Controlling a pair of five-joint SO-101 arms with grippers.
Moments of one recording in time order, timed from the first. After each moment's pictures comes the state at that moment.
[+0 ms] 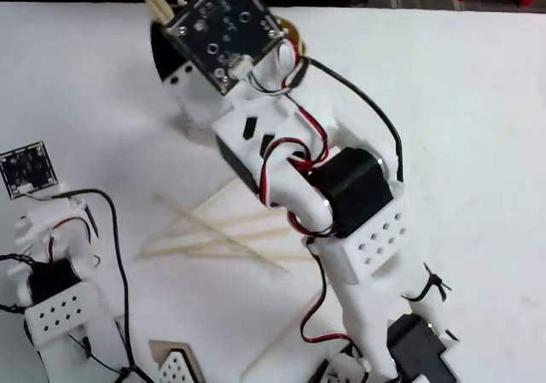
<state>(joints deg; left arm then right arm) -35.2 -63.4 75.2 40.3 -6.5 -42.5 -13.4 -29.9 53.7 17.9</state>
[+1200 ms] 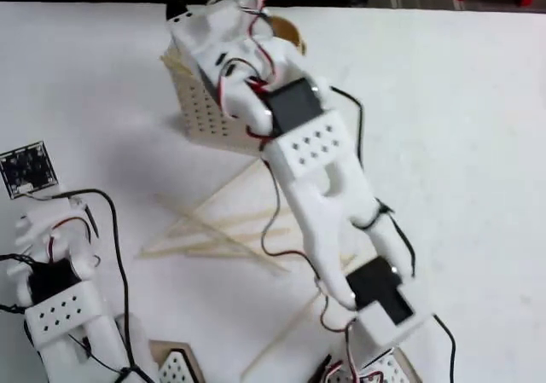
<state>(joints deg) -35.2 -63.4 75.2 40.3 -6.5 -34.5 7.0 -33.5 48.3 4.5</state>
